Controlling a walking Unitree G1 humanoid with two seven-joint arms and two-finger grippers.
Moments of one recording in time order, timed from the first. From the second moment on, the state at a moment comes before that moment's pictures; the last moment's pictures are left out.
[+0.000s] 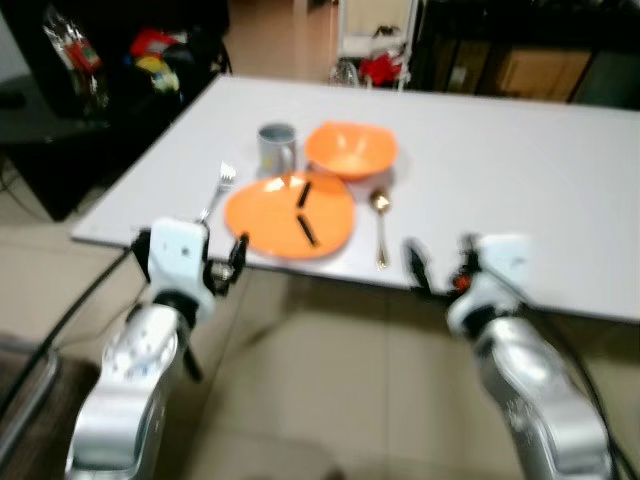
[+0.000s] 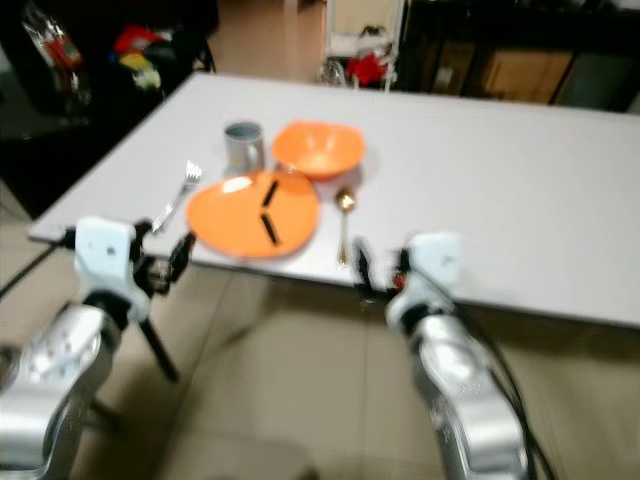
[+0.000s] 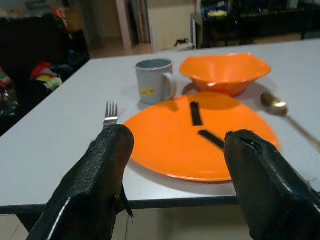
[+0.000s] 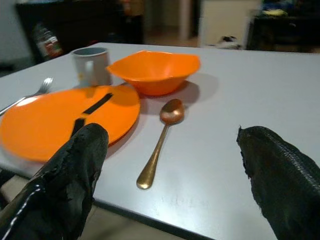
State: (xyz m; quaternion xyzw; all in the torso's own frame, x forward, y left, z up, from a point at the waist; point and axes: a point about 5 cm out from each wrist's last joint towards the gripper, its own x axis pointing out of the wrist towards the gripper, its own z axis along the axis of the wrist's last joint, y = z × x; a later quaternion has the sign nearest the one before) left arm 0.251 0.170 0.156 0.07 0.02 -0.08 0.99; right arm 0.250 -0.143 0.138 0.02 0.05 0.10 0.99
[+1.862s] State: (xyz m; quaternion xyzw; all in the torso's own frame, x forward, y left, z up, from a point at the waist) left arm 0.262 0.199 0.174 0.09 -0.03 0.00 1.00; right arm 0.272 -0.158 0.135 -0.03 0.00 0.04 1.00
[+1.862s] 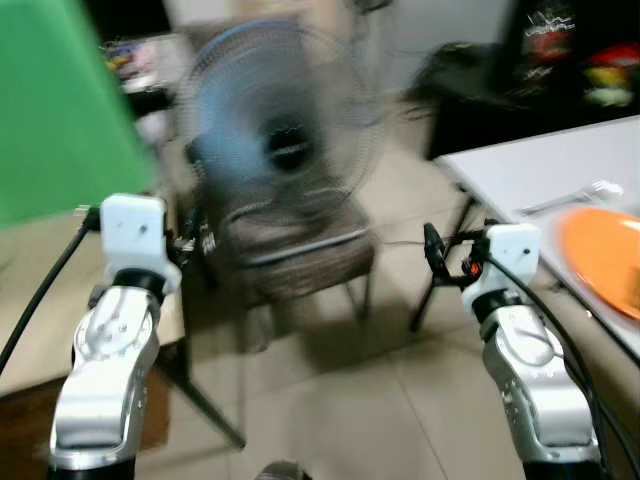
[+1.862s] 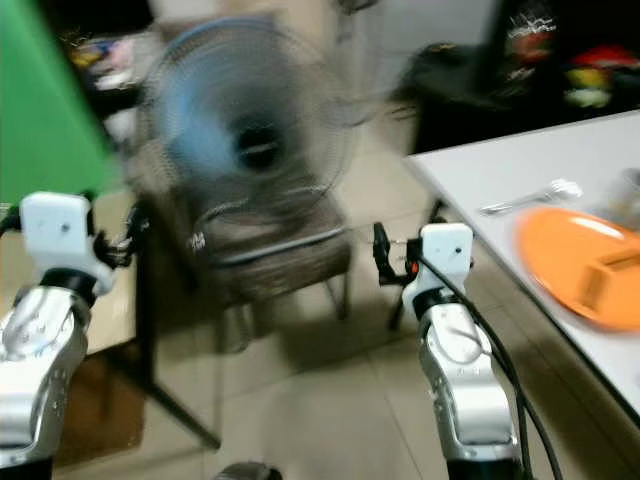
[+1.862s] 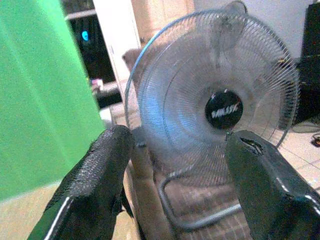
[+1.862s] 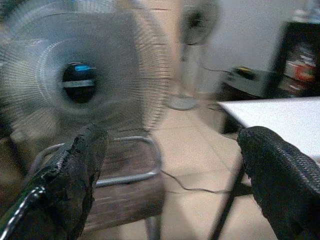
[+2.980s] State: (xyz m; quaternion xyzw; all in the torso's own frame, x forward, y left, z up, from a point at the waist) left arm 0.254 0.179 0.160 0.05 0.02 -0.05 1.00; right arm 0.270 -0.152 0.144 0.03 0.00 0.08 1.00
